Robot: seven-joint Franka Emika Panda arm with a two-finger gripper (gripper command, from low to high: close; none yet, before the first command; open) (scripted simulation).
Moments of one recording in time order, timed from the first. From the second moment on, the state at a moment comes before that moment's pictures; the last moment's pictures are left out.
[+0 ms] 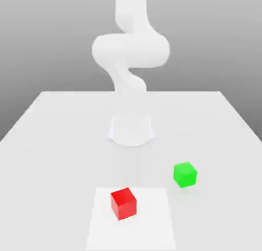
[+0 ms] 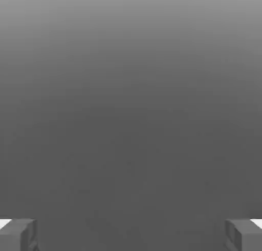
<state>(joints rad) -0.01 -0.72 0.02 -2.35 -0.05 2.35 0.78</state>
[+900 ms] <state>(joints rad) -0.04 0.21 -0.01 -2.73 0.02 2.95 0.28</state>
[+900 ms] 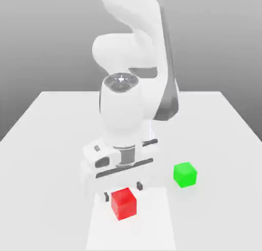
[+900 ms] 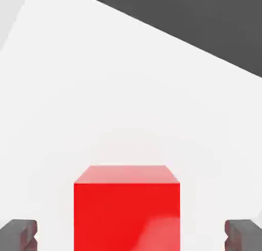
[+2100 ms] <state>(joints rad) 0.36 -0.34 0.23 -3.01 0.16 2.66 0.41</state>
